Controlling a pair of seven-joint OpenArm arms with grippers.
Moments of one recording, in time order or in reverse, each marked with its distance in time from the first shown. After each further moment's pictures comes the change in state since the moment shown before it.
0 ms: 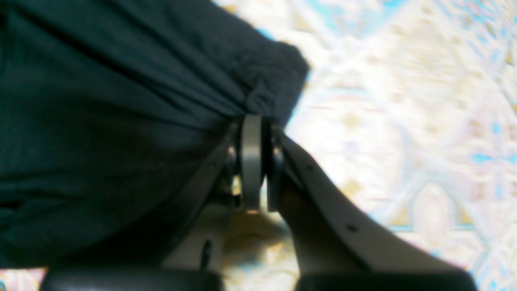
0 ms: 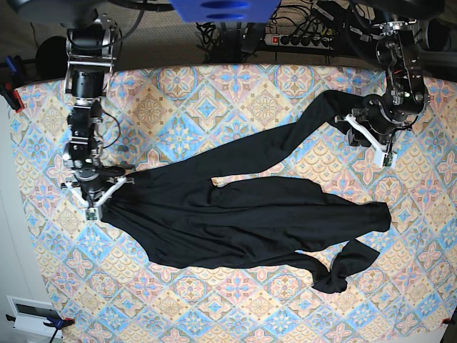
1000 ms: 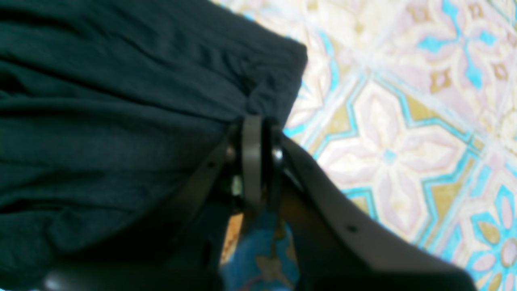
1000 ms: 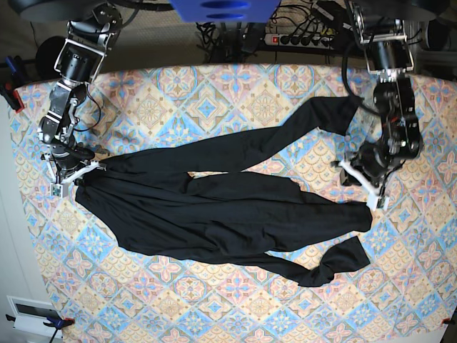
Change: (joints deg) left arm -19.9 0.6 5.6 -18.7 -0.3 -0.3 -0.3; right arm -5.6 -0.5 17.2 2.1 7.6 8.5 -2.1
